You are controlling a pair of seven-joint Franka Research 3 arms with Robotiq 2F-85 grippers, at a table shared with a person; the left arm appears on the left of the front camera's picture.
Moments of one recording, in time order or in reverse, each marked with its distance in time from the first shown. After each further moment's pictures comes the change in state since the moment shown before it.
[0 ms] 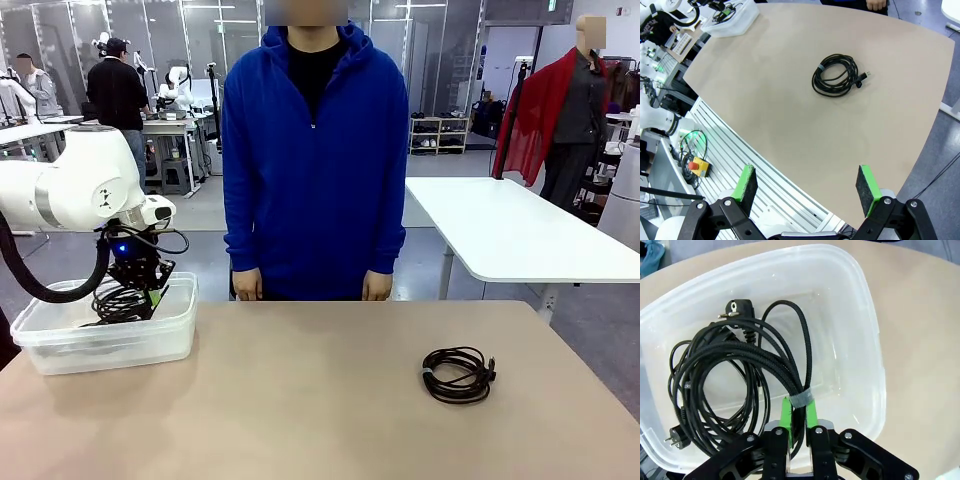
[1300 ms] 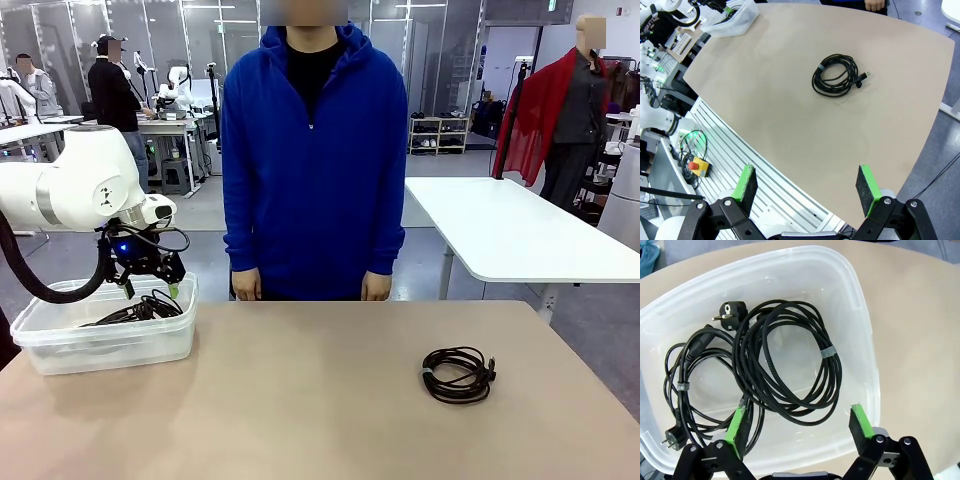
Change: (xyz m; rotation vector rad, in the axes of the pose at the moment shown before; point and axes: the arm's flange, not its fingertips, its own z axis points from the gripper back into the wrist) left arm 0.001 0.000 0.000 -0.027 0.001 -0.003; right arm 0.000 0.000 0.000 0.000 0.000 0.000
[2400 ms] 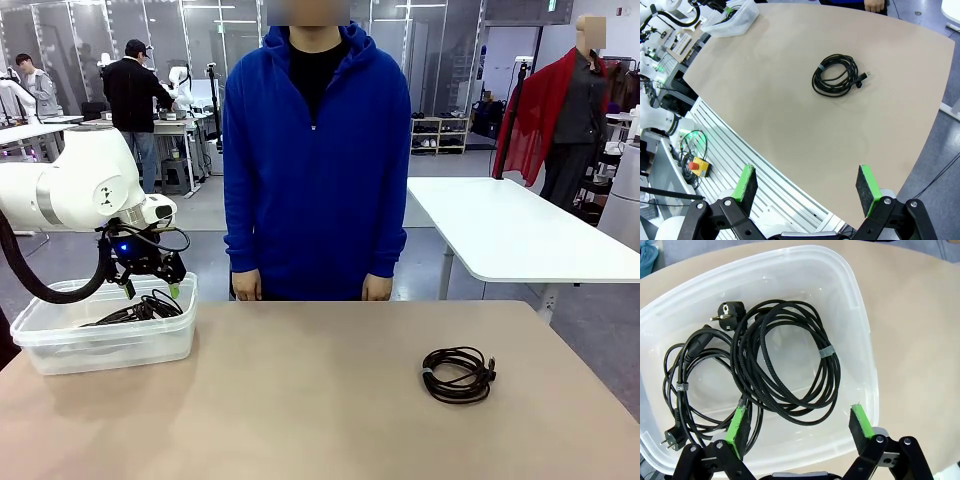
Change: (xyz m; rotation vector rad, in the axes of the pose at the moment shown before) left arm 0.000 -0.001 0.000 -0.004 0.001 -0.004; right arm 0.000 0.000 0.000 0.000 0.000 0.000
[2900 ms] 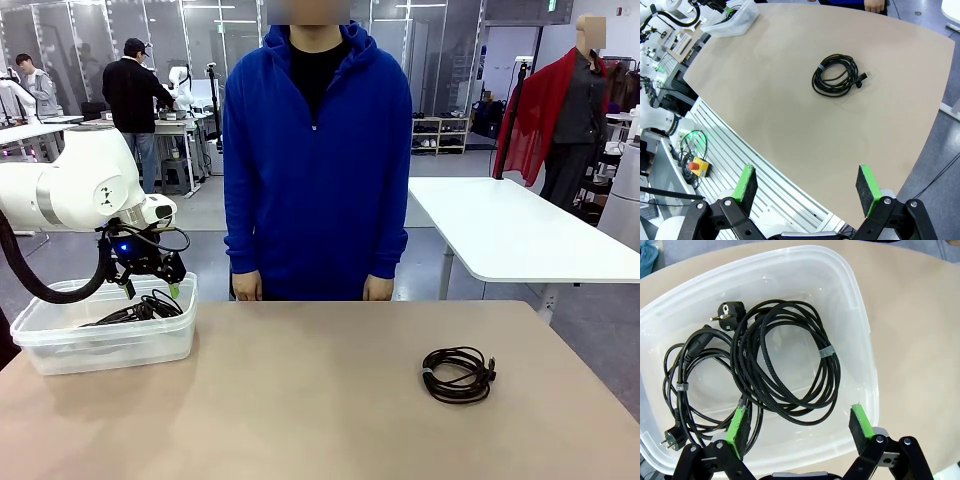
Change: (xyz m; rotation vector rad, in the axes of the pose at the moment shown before) left arm 0.000 0.000 0.000 0.000 0.000 0.000; right arm 0.000 0.000 0.000 0.000 0.000 0.000
